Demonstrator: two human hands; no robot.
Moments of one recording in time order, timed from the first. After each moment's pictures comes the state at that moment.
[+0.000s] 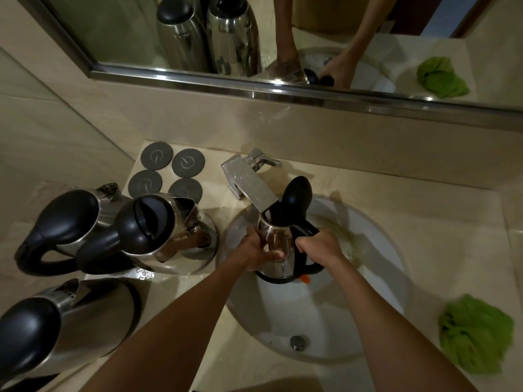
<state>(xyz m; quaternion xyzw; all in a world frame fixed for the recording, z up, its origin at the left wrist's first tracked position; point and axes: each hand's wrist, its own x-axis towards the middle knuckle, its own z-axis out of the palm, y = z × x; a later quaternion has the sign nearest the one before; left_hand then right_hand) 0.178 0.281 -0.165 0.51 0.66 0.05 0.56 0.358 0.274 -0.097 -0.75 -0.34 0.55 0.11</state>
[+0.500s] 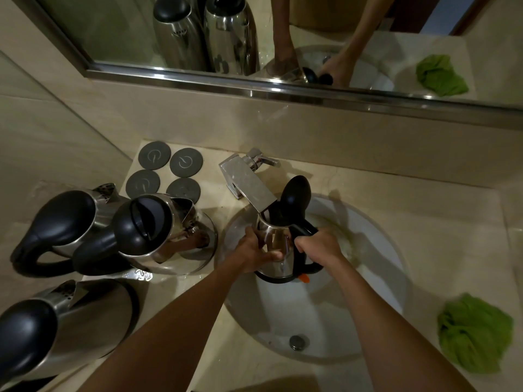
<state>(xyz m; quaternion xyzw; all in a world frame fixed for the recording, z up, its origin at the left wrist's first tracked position) 0.177 0.278 -0.164 0.51 0.66 0.05 0.55 0.358 0.276 -0.094 -0.75 -0.35 0.55 0.12</state>
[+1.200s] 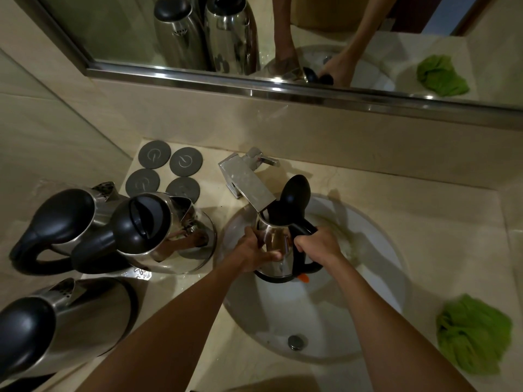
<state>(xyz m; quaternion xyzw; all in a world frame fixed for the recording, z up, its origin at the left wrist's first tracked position) 0.178 0.278 -0.166 0.51 0.66 0.05 0.55 0.359 0.278 -0.096 -0.75 -0.35 0.54 0.11</state>
